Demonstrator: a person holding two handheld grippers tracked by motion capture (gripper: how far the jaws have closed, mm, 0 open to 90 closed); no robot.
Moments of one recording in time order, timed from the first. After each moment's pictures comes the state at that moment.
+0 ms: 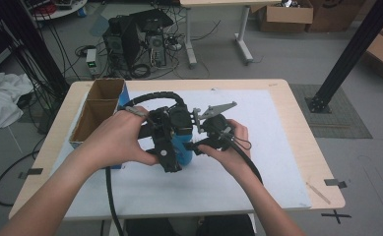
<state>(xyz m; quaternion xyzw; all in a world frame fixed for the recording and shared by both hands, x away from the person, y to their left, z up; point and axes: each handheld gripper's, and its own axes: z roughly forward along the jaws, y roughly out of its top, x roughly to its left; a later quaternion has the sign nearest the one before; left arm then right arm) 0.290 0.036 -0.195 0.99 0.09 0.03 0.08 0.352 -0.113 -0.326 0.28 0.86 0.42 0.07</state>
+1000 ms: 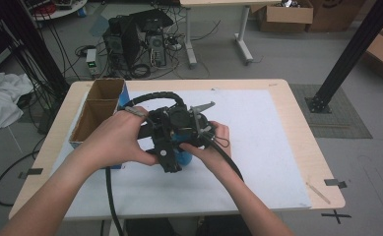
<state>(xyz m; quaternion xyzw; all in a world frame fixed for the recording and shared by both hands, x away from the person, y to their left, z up) 0.290 0.037 -0.196 0.99 0.09 0.03 0.08 0.366 -0.070 -0.342 0.28 0.87 0.41 0.07</state>
